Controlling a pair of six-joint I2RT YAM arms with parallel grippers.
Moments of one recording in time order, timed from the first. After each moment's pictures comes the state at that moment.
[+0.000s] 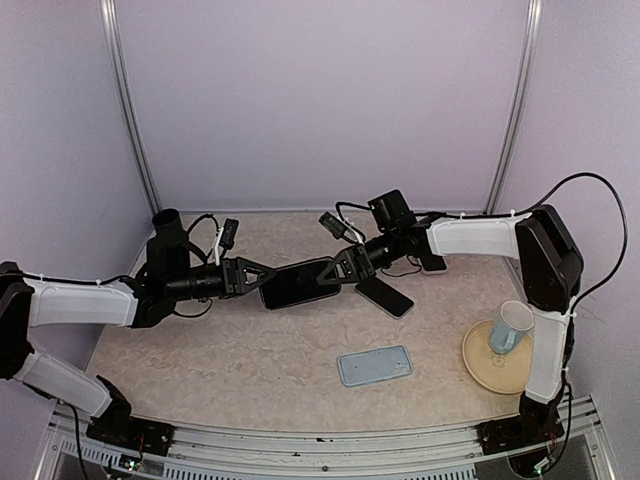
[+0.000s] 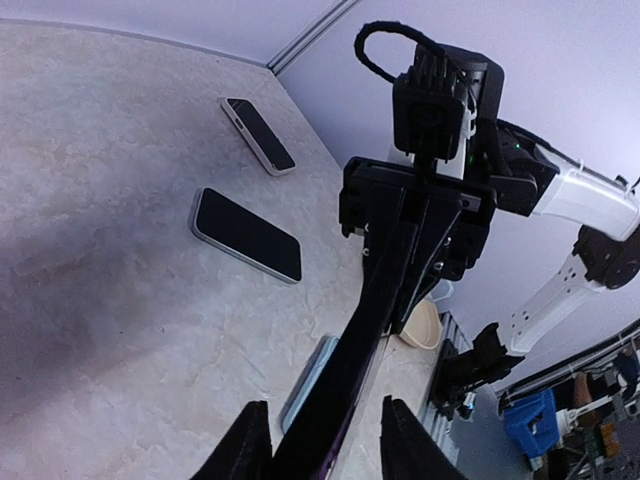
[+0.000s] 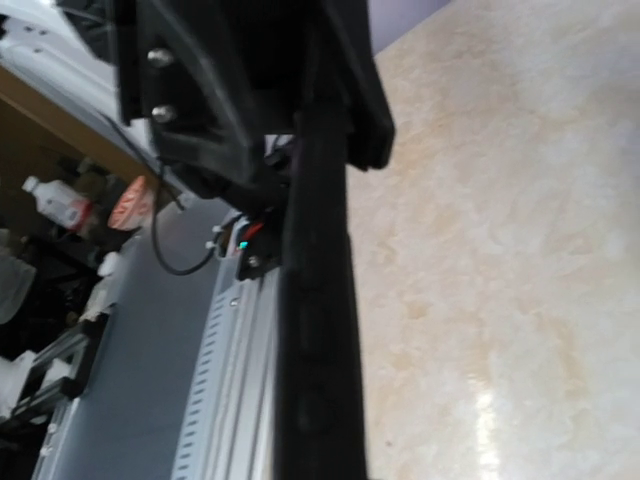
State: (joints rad) left arm -0.57 1.35 0.60 0.52 0.56 -0.69; right arm 0.64 2.00 1.45 -0.17 -1.21 0.06
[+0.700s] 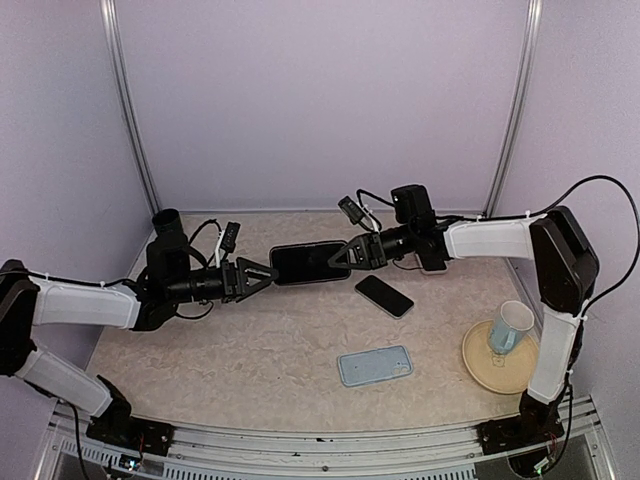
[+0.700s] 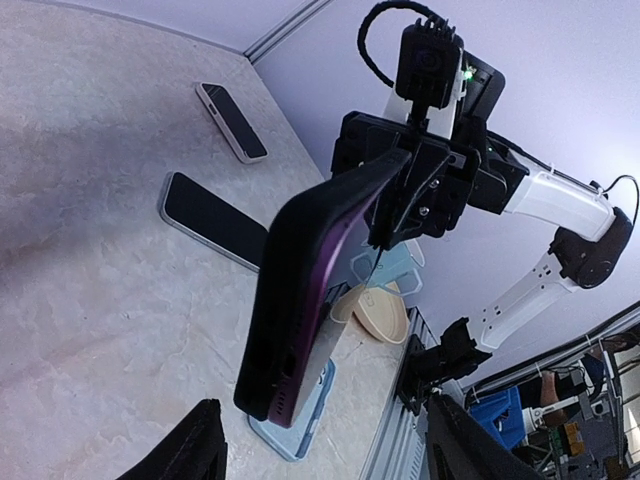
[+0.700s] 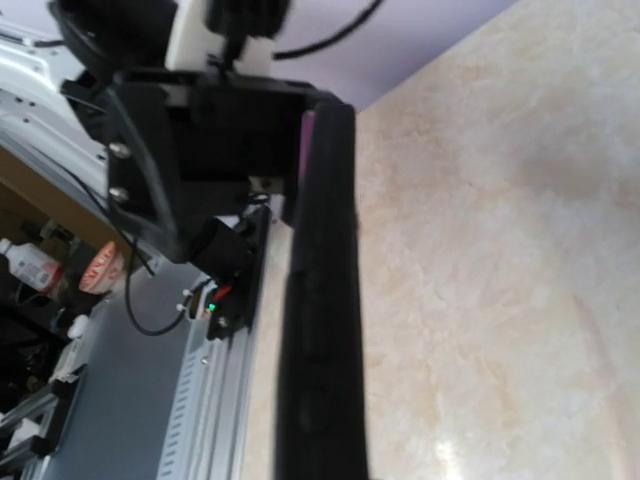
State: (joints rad) left arm -0.57 1.37 0.57 0.60 0.61 -0.77; right arm 0.58 1.92 1.32 0.11 -1.18 0.22
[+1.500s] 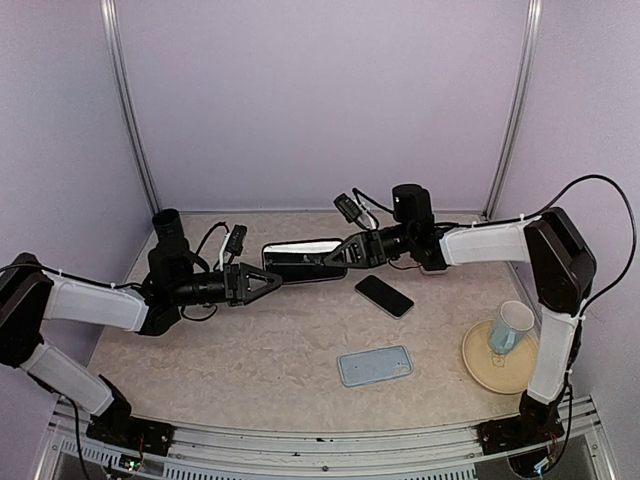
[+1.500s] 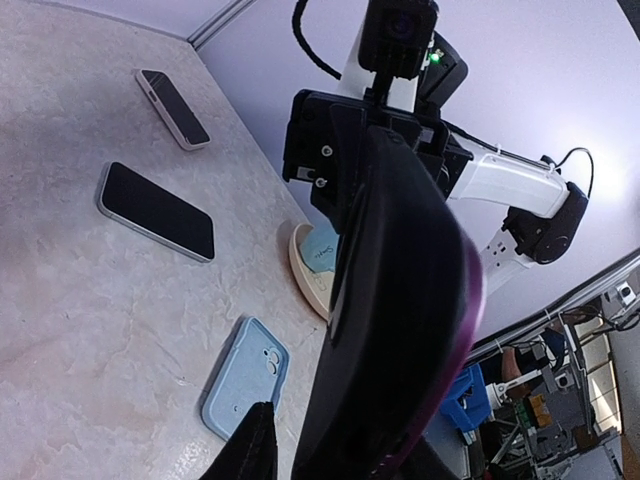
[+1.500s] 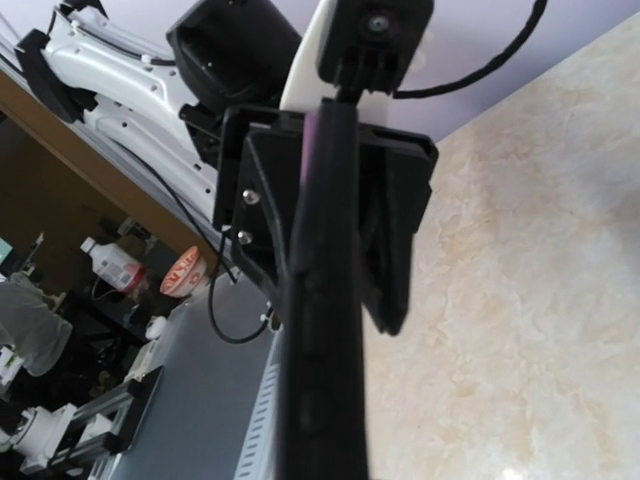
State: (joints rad) left arm -0.59 1.44 0.55 0.78 0.72 -0.85; right arm 0.61 1.93 1.28 0.40 -1.29 0.47
